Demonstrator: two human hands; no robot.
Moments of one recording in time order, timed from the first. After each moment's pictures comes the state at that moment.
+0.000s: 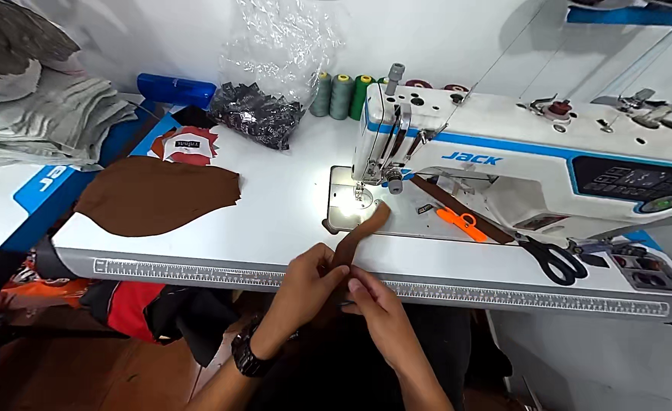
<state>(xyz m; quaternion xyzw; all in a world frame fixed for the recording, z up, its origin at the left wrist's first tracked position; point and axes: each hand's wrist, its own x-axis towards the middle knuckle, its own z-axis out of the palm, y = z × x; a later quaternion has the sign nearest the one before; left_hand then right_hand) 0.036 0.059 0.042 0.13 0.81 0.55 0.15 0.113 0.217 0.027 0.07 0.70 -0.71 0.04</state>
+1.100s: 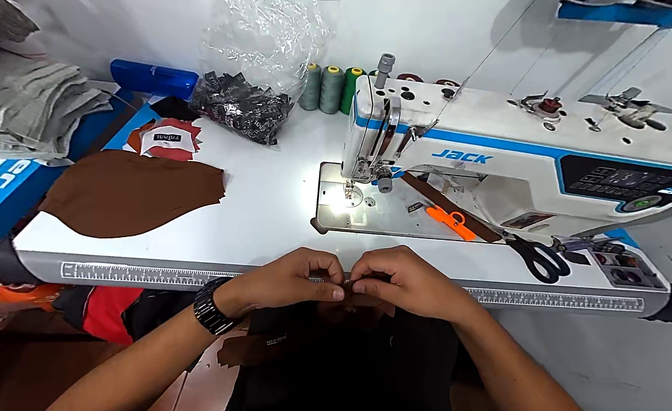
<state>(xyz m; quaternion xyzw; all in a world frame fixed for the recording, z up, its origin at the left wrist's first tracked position) -0.009 0.045 0.061 0.40 0.62 0.58 0.35 0.056 0.302 0.078 -0.32 0.82 -0.47 0.05</state>
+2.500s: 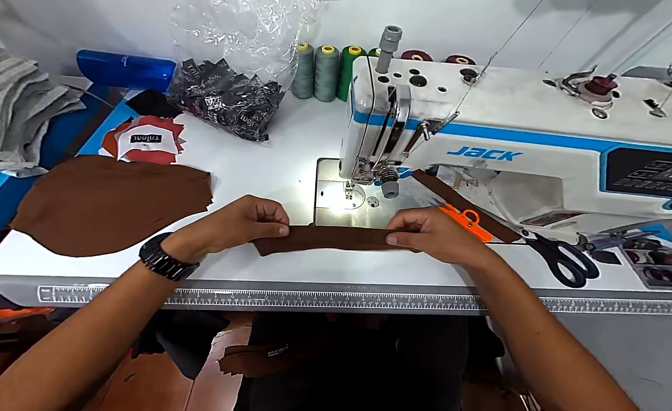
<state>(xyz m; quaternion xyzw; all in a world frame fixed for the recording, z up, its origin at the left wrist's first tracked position) -0.116 0.001 0.073 0.31 0.74 0.49 0.33 -0.003 0.367 0.058 -0.15 0.82 -0.54 0.08</state>
